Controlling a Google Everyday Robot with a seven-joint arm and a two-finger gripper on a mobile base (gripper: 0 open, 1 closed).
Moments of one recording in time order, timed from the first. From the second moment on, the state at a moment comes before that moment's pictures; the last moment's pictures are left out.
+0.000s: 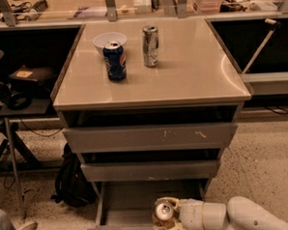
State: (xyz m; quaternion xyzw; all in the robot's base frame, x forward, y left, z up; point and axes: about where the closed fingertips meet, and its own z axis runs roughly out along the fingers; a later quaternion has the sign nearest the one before) arm 0.389 -0.038 0.501 -0.56 0.60 0.29 0.49
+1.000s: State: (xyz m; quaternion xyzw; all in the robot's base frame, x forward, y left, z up) arm 0.516 -0.049 0.395 -0.53 0.61 0.25 0.53
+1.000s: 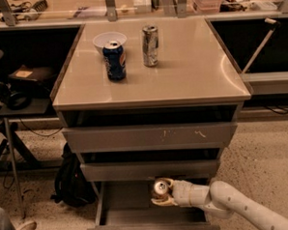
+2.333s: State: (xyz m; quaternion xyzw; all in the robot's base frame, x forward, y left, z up) arm 0.538 -0.090 0.250 -0.52 0.66 0.25 0.48
